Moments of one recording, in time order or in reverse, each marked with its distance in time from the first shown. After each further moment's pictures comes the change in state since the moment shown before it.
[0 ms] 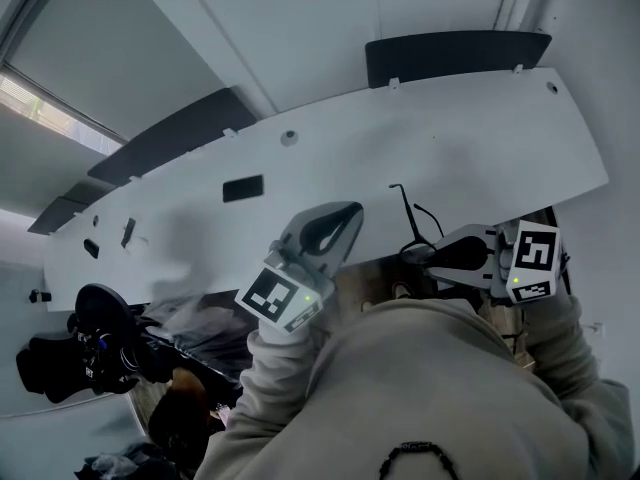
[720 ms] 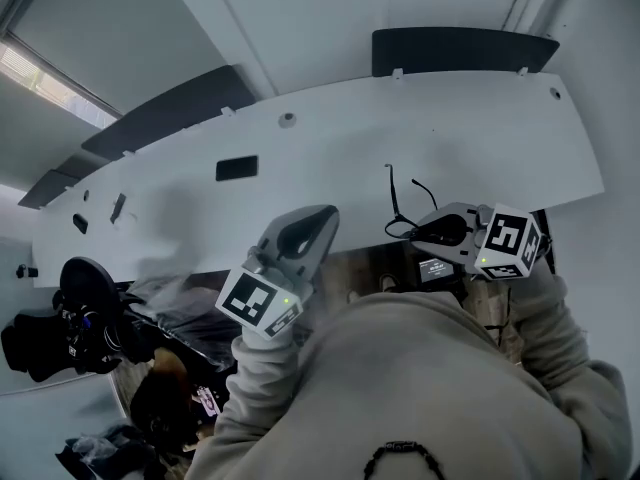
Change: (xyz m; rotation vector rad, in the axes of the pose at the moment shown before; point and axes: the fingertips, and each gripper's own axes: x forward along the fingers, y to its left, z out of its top) left arm -0.043 0.001 -0.022 -0.040 0.041 0.125; right arm 0.022 -0.041 -0.041 -0.120 0.190 -0.069
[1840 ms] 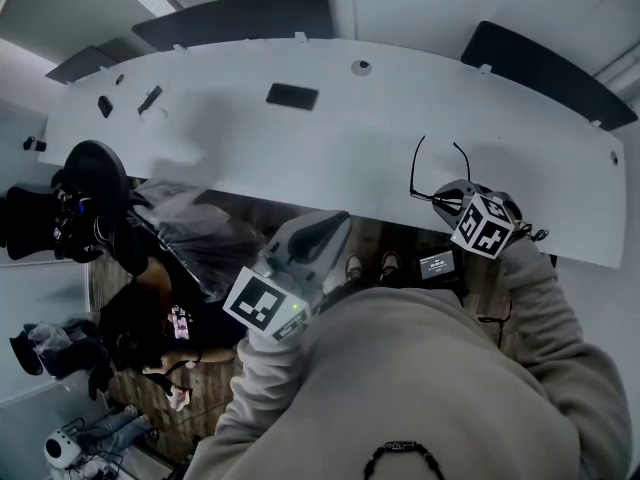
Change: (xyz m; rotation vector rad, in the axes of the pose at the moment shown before) left arm -0.096 0.006 -0.044 -0.166 0.012 0.325; right arm 0.112 -0.086 -0.100 -0.472 0.574 -0.035
